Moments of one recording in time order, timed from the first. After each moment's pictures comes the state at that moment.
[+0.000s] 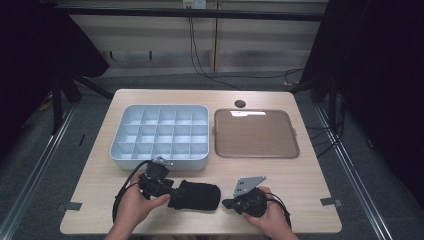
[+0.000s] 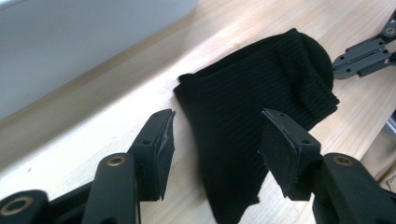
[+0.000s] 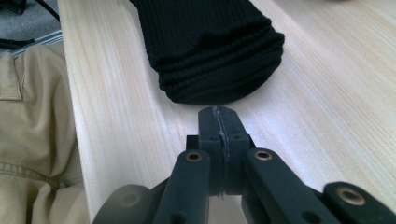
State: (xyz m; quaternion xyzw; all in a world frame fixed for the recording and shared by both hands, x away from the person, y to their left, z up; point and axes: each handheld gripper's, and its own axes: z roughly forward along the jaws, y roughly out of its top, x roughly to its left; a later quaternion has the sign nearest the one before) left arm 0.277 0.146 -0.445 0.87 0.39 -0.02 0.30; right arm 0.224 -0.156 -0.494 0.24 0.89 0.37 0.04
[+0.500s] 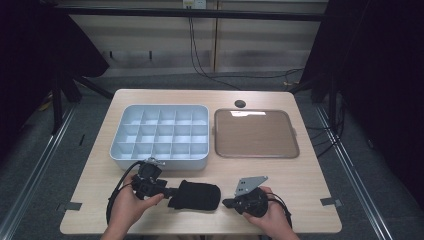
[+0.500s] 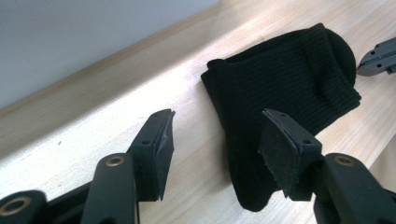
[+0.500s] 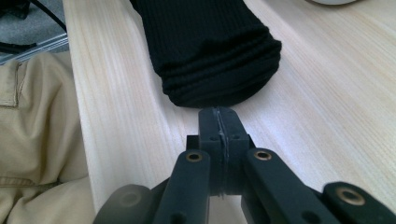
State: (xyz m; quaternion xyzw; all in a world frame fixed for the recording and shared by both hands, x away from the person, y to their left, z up) left arm 0.278 0.161 -0.452 0.86 0.42 -0.02 0.30; right arm 0.222 -0.158 -0.490 0.25 0.89 0.38 0.05
